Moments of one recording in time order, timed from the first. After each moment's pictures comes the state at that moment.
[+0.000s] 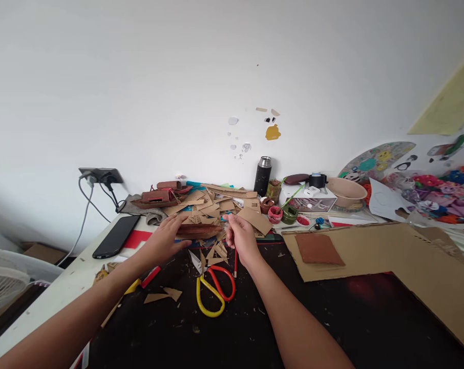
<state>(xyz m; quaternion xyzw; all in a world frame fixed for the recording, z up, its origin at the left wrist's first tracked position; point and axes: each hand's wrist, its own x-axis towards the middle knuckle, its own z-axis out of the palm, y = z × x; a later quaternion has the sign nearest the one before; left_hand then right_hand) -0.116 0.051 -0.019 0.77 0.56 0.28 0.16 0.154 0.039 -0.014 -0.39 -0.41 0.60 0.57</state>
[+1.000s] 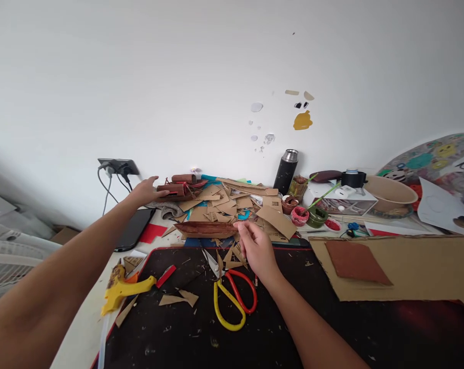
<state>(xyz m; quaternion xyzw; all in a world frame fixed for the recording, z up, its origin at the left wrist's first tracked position) -0.265 0.195 0.016 0.65 0.75 0.12 0.02 0.142 0.026 -0.023 -0.43 -0.53 0.51 0.52</state>
